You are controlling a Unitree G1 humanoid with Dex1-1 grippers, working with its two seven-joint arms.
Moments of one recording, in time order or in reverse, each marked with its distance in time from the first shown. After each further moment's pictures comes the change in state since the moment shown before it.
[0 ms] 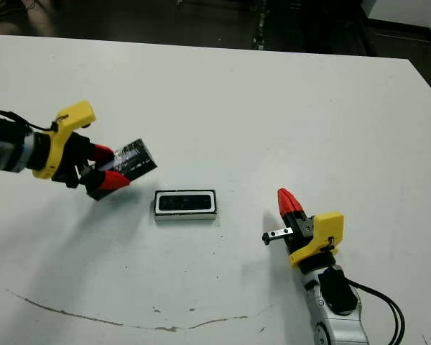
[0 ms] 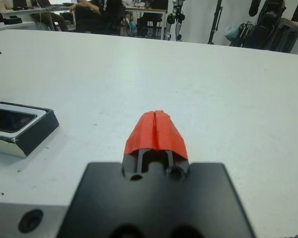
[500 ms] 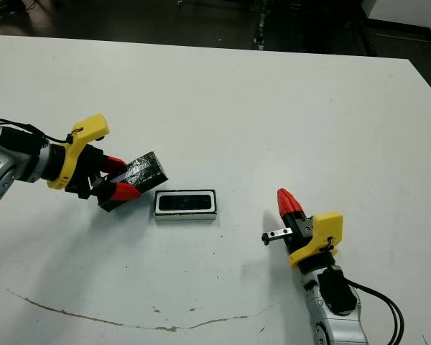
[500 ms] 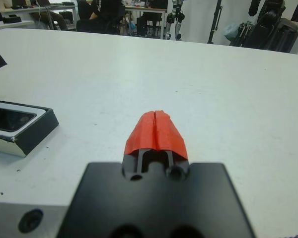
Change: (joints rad) left arm 0.030 -0.049 -0.028 0.010 -0.015 -0.064 -0.018; right arm 0.001 0.003 0.000 -0.001 -0.005 0.000 0.000
